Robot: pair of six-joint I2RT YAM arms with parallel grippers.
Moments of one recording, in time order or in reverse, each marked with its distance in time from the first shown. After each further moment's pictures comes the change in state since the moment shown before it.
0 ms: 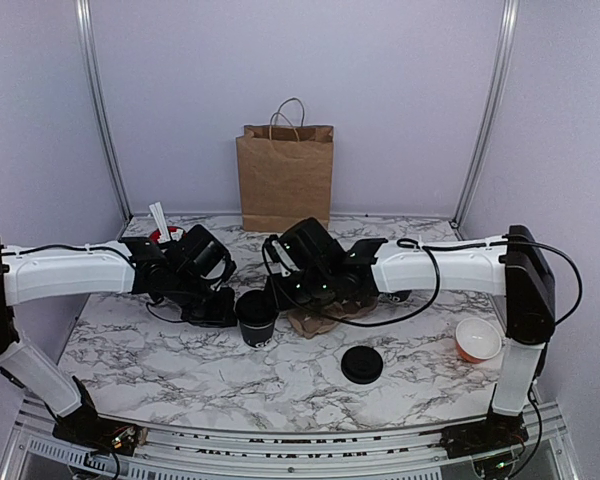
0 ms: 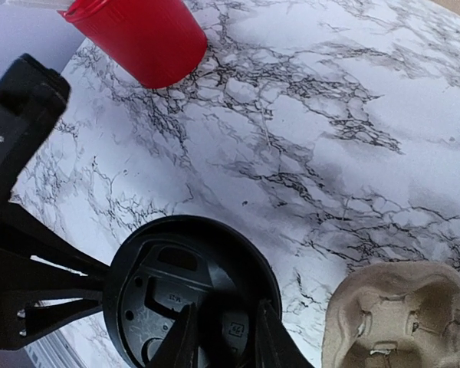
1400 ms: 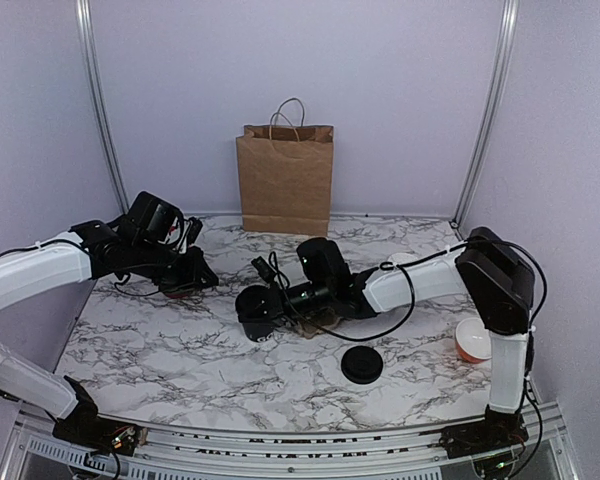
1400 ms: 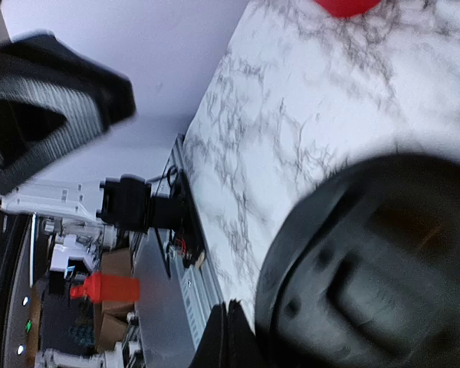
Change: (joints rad) left arm 0.194 -0.208 -0.012 0.063 0.104 0.006; right arm -0.097 0.098 -0.185 0.637 -0.705 0.311
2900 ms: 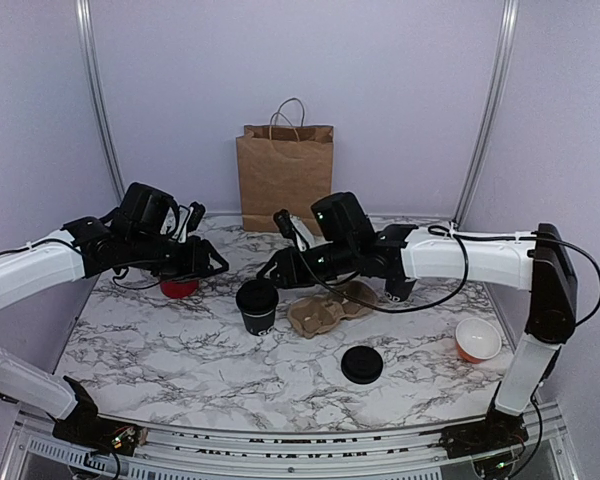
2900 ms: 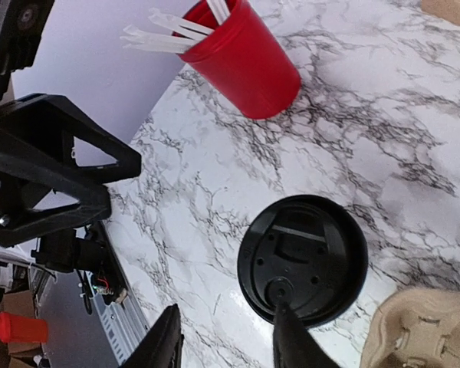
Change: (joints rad) left arm -0.009 -0.032 0.021 0.055 0.034 0.048; right arm -0.014 -0.209 0.119 -0.480 0.342 -0.291
